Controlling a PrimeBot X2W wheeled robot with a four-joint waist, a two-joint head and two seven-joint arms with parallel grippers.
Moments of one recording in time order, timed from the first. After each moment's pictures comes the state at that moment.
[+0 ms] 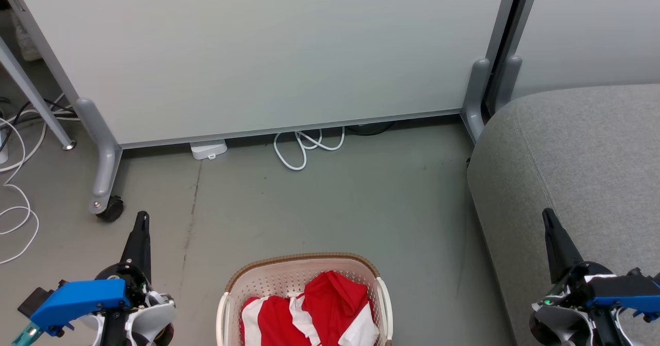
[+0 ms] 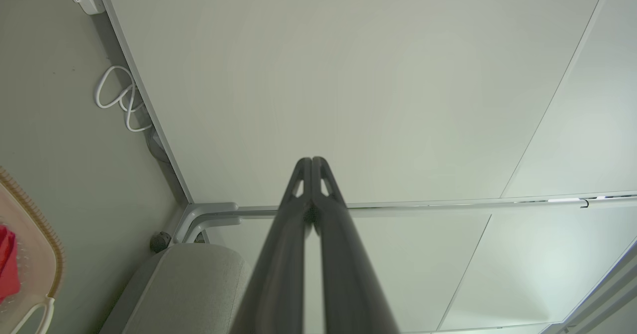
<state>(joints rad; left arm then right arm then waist) -0.11 0.05 0.12 0.22 -1.61 -0.10 0.11 -0.12 -0.05 -0.12 0.26 1.61 0.13 0.12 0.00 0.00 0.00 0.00</state>
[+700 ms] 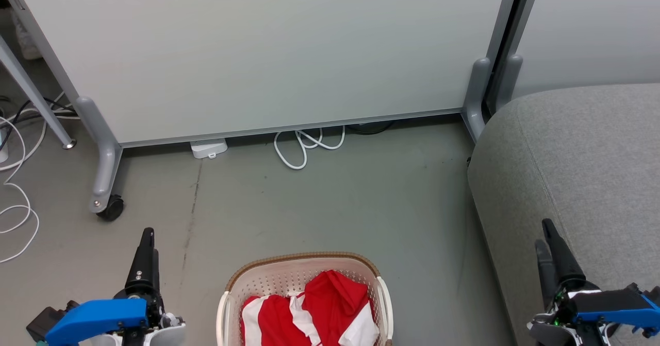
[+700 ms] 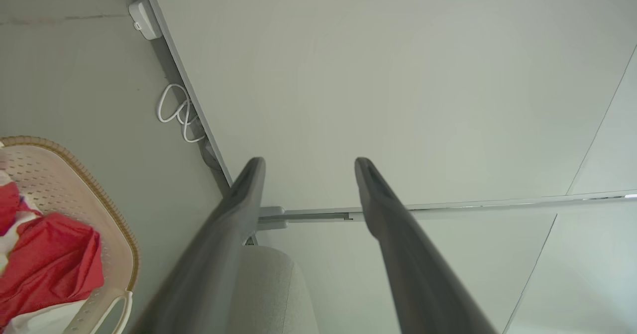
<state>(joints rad) -0.05 0.04 0.09 0.25 -1.48 -0.10 0.06 -0.08 -0.04 -0.10 0.29 1.48 0.13 0.06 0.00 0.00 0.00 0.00</state>
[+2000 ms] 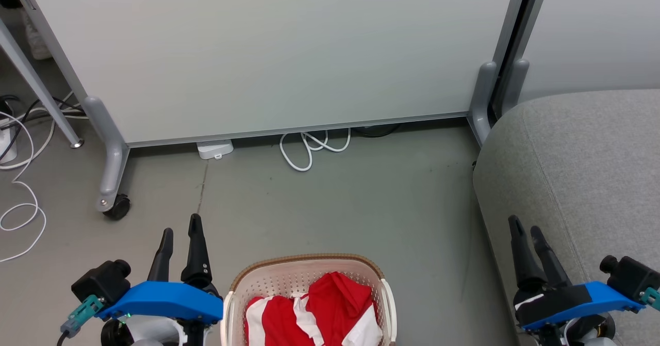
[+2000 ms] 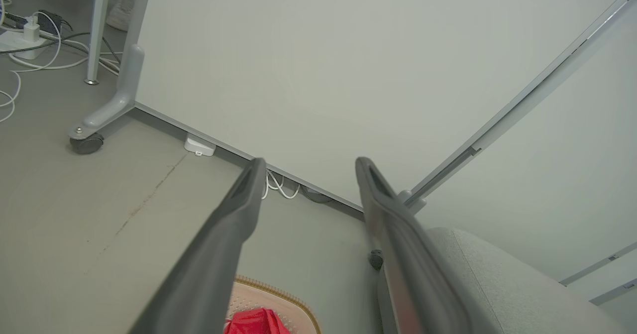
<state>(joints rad) -0.07 0.06 -0.10 0.21 -0.73 0.01 -0.09 -0.08 -0.06 -0.01 0.25 0.76 0.13 -0.09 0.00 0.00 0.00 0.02</state>
